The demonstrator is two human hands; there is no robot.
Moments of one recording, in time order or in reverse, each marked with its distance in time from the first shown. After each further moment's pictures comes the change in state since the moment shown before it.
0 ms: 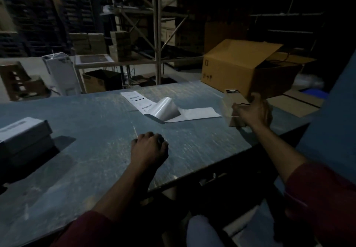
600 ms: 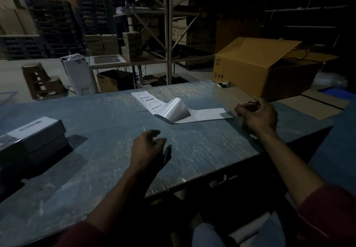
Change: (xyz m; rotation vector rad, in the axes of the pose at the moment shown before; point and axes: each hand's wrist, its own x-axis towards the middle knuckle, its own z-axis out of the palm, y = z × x) left_hand -0.003 -0.015 -0.018 -0.701 0.108 -0.313; right_hand -0.021 -0.010 0.009 0.292 -0.024 -0.049
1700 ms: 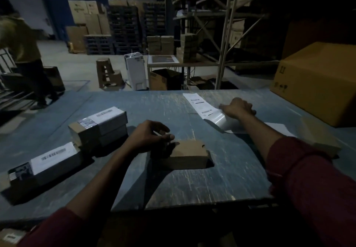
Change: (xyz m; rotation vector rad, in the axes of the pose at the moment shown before) left_hand 0.037 -0.012 -0.169 0.245 -0.248 0.023; right_hand -0.007 -0.141 0.208 -0.469 -0.603 -0.107
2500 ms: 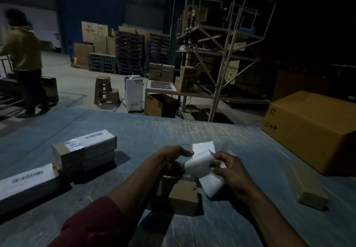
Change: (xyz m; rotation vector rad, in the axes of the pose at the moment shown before) left_hand 0.073 0.076 0.060 -0.839 -0.206 -0.662; right_hand -0.098 0.050 0.007 0.695 -0.199 -0.421
